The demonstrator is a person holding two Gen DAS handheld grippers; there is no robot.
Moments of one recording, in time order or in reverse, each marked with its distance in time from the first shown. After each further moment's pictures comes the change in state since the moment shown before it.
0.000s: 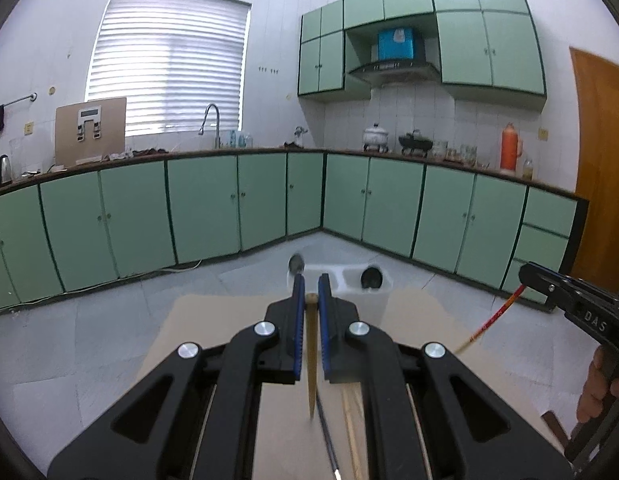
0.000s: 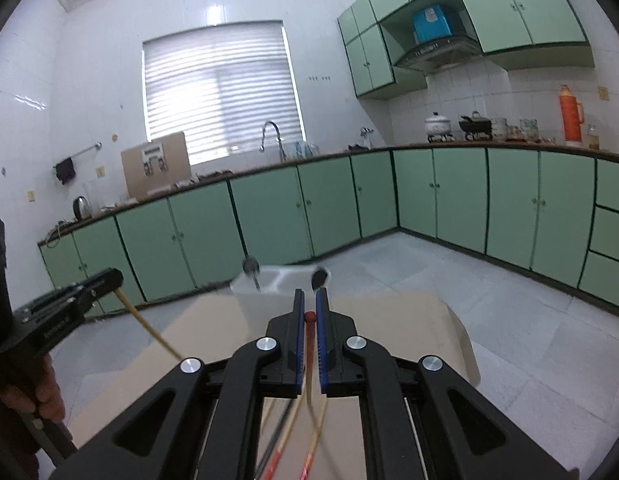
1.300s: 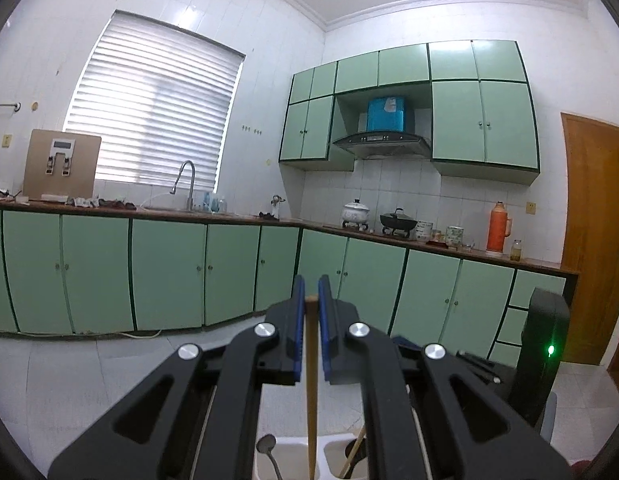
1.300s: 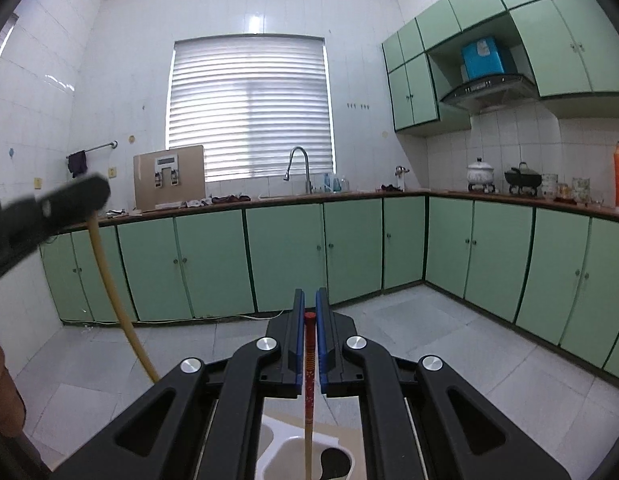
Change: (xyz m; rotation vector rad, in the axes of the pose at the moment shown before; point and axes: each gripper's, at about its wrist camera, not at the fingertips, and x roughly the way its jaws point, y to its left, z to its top) left arm 0.112 -0.002 0.129 -0.067 -0.244 -0.099; right arm 0.187 0.017 0.096 -0.122 -0.076 0.059
